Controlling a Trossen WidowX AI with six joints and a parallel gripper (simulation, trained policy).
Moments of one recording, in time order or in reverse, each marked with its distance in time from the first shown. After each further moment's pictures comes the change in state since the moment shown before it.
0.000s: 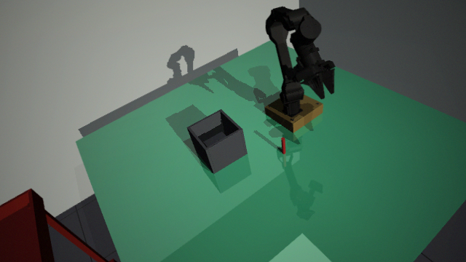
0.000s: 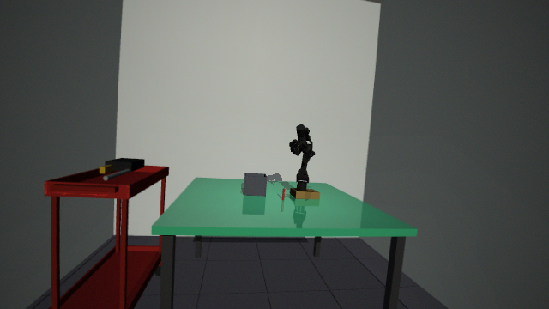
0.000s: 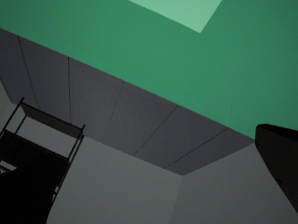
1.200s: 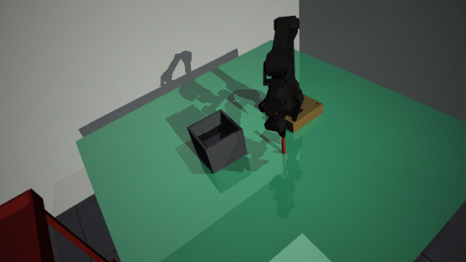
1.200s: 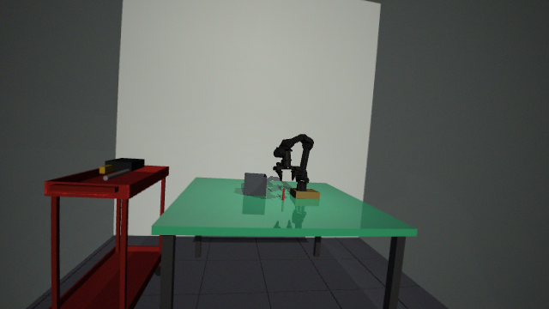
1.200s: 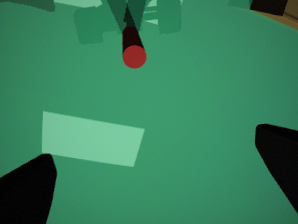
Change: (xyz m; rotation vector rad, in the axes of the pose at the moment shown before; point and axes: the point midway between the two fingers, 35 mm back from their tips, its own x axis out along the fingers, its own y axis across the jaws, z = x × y) arm 0.058 -0.028 0.179 0.157 -0.507 -0.417
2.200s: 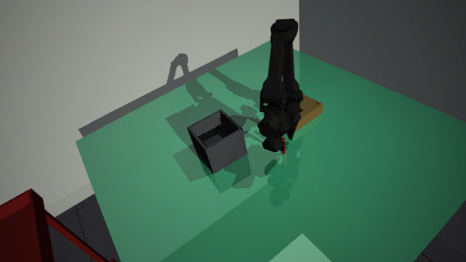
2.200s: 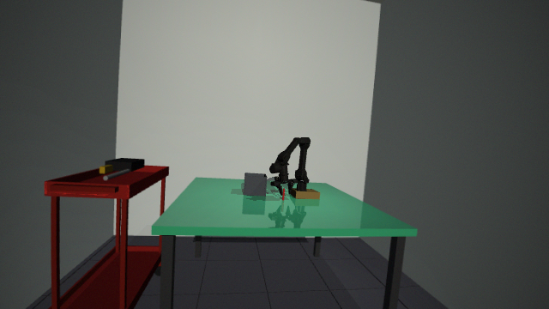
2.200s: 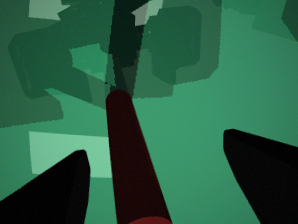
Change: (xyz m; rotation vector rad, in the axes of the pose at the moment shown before) arm 0.096 -0.004 0.031 0.075 -0.012 -0.083
